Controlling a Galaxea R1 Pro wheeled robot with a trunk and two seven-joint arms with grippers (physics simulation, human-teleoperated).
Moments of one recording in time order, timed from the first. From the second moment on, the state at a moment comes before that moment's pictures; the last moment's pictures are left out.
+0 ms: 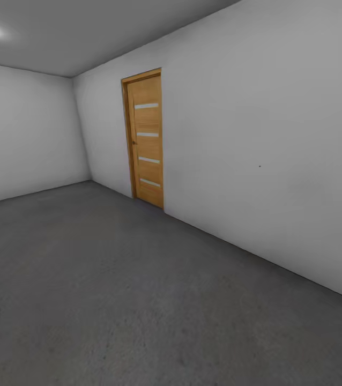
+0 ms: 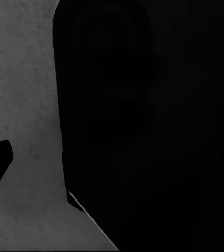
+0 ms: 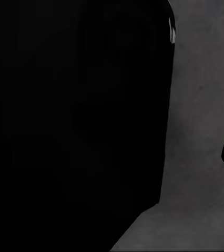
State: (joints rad) left arm 0.00 0.00 0.00 0.00 0.00 0.00 0.00; right arm 0.00 0.00 0.00 0.00 0.00 0.00 0.00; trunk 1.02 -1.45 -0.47
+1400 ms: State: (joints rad) left arm 0.00 0.00 0.00 -0.04 0.01 -0.02 0.00; right arm 0.00 0.00 0.49 0.00 -0.05 -0.05 0.01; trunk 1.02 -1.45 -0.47
